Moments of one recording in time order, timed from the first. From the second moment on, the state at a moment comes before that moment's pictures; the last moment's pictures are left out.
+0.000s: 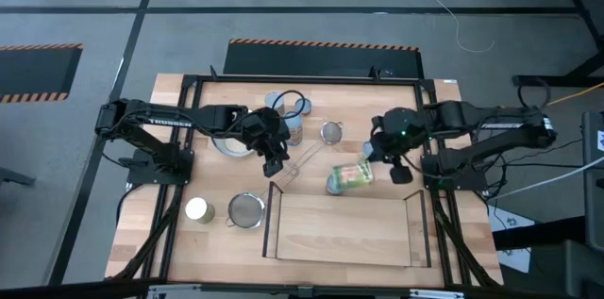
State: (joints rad) left arm 0.06 1.42 1.15 -0.53 0.16 -0.38; right arm 0.08 1.15 1.24 -1.03 -0.15 -0.10
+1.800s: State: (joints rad) left arm 0.01 1.42 1.15 -0.53 0.11 -0.33; right arm 0.24 1.68 1.36 -1.57 -0.49 0.52
